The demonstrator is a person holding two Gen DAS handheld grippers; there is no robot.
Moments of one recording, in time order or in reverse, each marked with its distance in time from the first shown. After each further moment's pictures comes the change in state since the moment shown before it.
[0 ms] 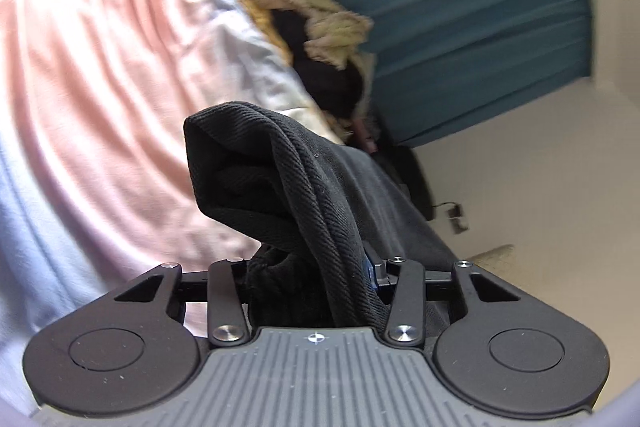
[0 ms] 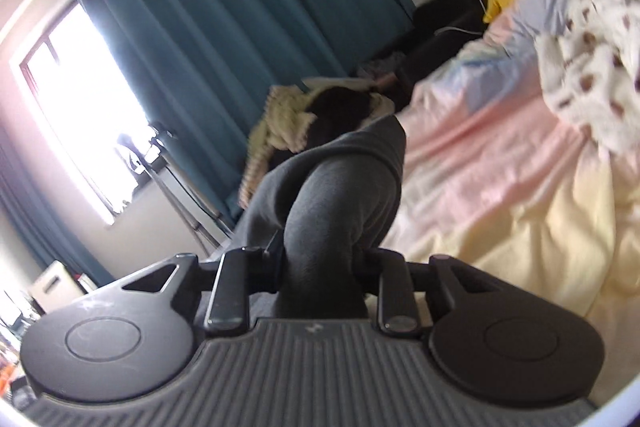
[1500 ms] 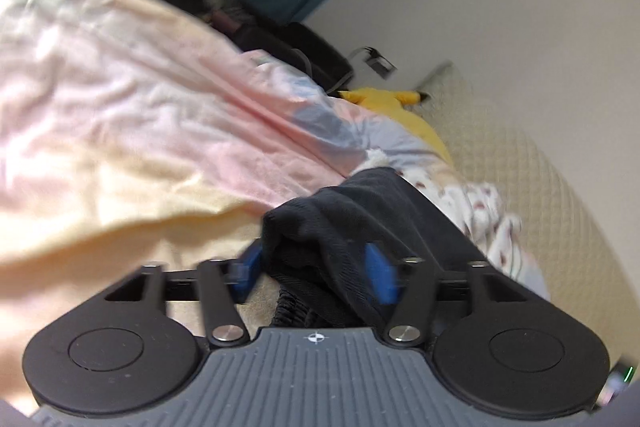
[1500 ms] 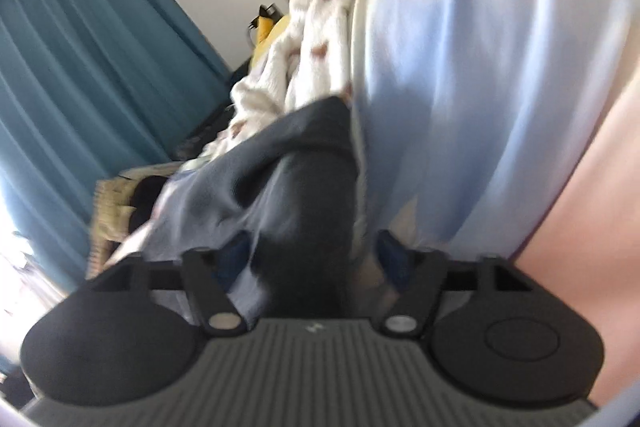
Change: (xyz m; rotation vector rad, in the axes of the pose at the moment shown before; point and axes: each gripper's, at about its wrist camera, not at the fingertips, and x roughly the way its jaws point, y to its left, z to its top) left arm 0.195 -0.127 -0.202 0.549 0.232 -0.145; right arm -0.167 -0.312 0.072 0.131 -0.176 -0.477
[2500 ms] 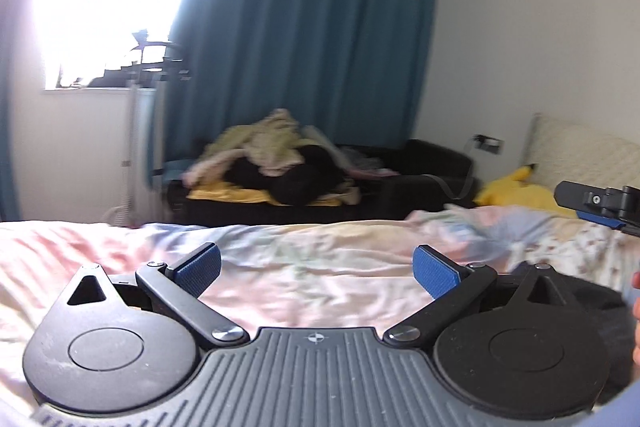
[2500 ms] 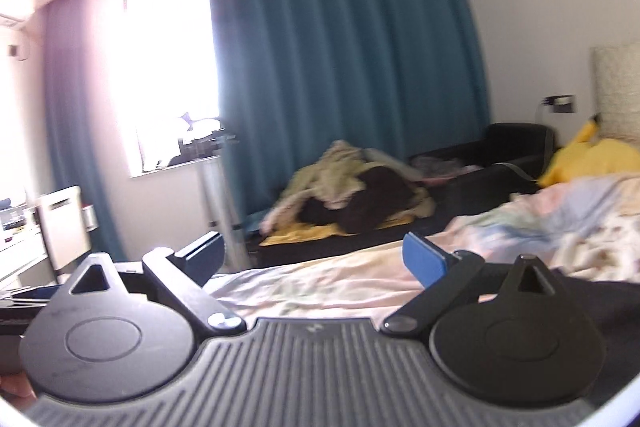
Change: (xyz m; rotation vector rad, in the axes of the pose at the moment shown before) left arm -0.321 0.005 0.093 0.352 -0.312 0.533; right arm -0.123 0.384 -0.064 -0.579 -0.024 0.626
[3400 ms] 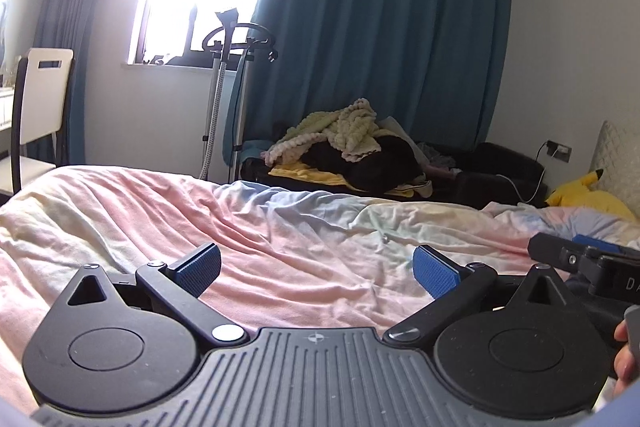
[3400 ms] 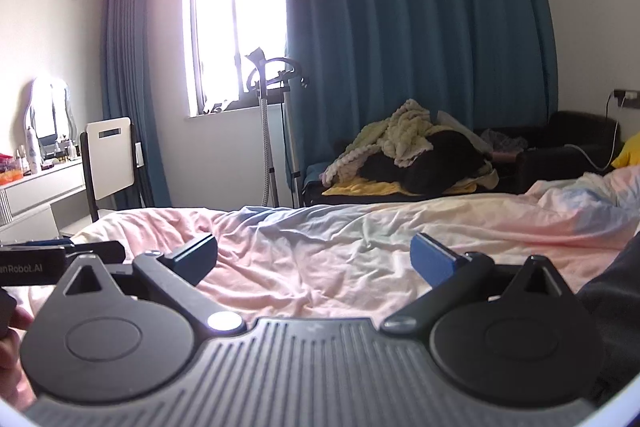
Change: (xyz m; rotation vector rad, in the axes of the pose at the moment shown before) left arm -0.041 0.033 -0.055 -0.104 -0.003 0.187; right arm 0.054 0.058 -0.096 -0.103 0.095 0.127
